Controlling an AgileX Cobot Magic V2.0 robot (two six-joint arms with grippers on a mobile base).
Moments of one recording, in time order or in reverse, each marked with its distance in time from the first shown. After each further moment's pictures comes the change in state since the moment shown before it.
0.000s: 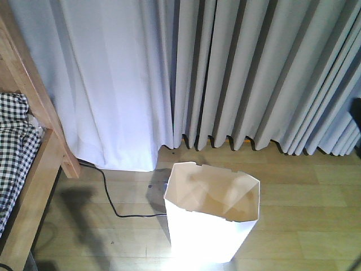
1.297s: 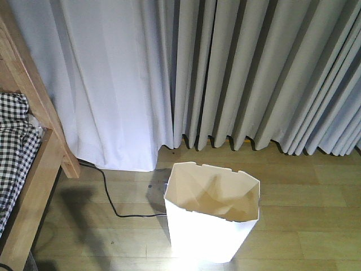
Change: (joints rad) left arm 0.000 0.000 0.000 0.000 0.000 0.000; right arm 0.000 -0.513 0.238 0.041 0.004 0.000
